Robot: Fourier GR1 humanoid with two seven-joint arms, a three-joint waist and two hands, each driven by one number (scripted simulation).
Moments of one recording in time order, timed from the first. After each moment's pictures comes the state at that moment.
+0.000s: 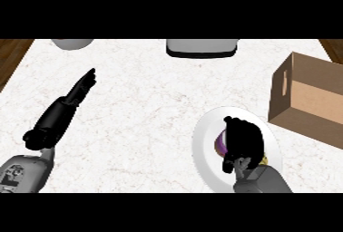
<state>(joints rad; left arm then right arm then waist) -0.22 0.41 -0.15 -1.51 0.03 -0.06 -0.10 -0.23 -0.10 0.42 -1.62 1.03 0.49 0.97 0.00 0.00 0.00</state>
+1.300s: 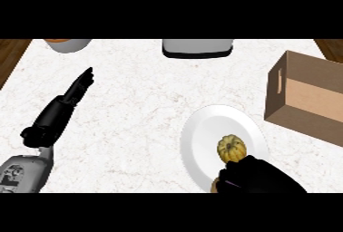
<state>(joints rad) -0.21 0.37 -0.09 -1.52 -0.01 -0.11 -0.07 -0.05 -0.60 0.61 -2.07 0.91 0.18 -0.13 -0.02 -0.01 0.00</state>
